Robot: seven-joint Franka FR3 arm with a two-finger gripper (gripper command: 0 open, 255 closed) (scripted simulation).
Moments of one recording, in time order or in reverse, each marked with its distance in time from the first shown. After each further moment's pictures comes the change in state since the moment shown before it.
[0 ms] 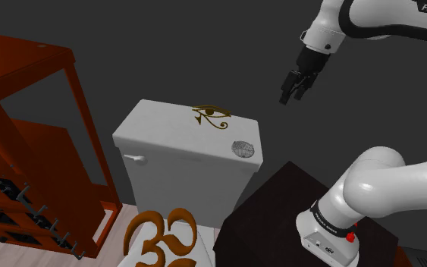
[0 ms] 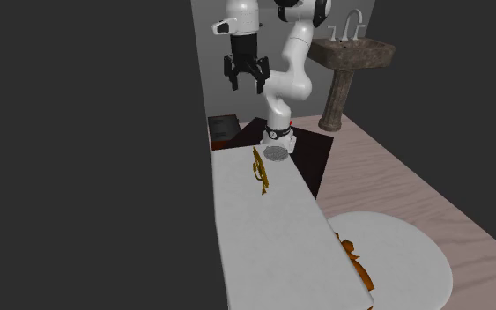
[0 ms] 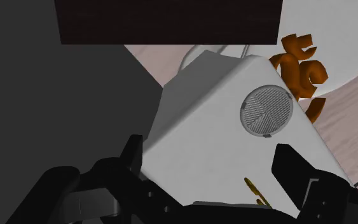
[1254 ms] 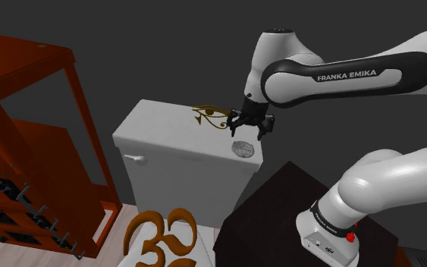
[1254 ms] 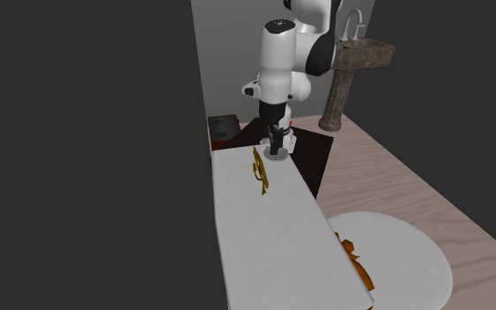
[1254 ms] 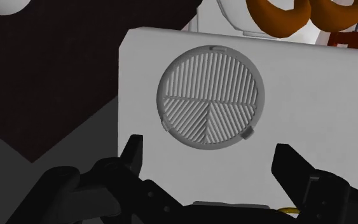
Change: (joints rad) arm -0.149 0.257 0.474 -0.152 0.184 0.392 0.909
